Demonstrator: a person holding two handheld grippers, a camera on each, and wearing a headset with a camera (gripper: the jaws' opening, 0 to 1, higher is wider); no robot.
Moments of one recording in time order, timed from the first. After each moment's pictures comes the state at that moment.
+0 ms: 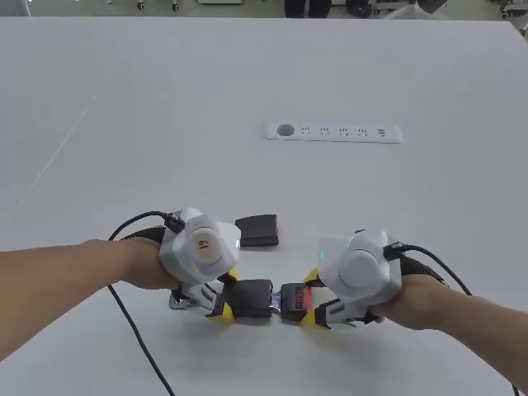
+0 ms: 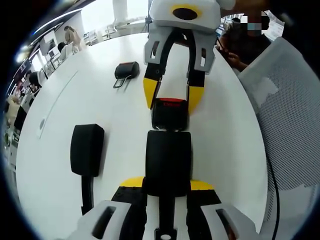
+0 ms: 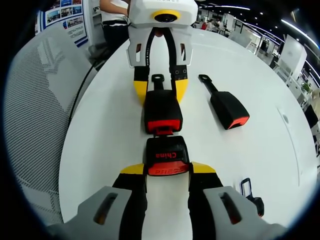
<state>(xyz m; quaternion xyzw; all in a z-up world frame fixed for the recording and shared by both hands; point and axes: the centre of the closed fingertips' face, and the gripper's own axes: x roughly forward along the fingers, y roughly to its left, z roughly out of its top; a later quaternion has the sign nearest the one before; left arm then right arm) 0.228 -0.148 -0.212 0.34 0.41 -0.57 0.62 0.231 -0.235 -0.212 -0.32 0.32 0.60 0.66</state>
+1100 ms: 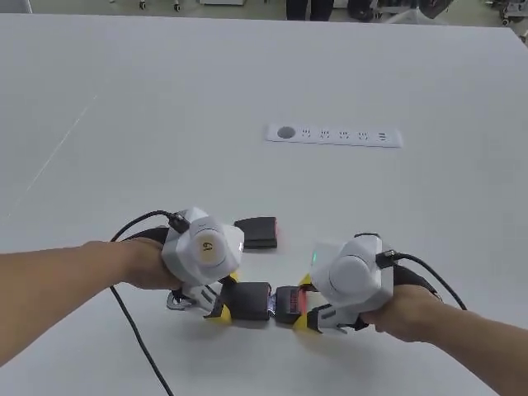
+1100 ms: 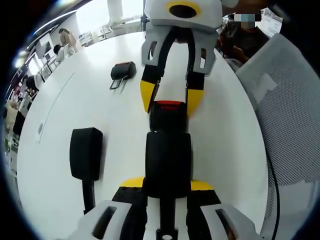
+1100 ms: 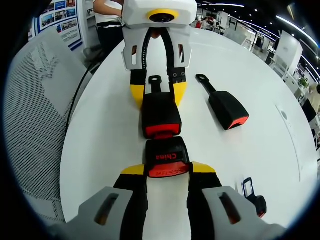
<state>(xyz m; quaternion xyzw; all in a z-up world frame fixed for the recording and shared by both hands) 0.230 -0.150 -0.213 0.36 0.40 -0.58 0.61 0.231 -0.229 -0.213 -0.31 0.33 0.59 0.67</state>
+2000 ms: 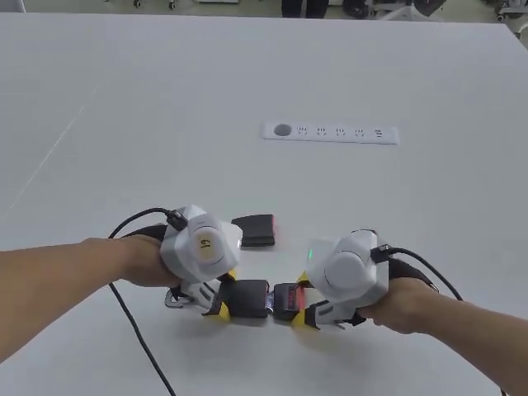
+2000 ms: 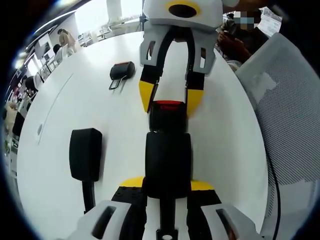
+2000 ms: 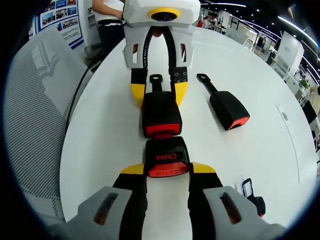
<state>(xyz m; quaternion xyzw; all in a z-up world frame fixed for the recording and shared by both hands) 0.228 -0.150 -0.213 0.36 0.41 -0.58 0.61 0.231 -0.232 -0.212 -0.32 0.33 0.59 0.66</state>
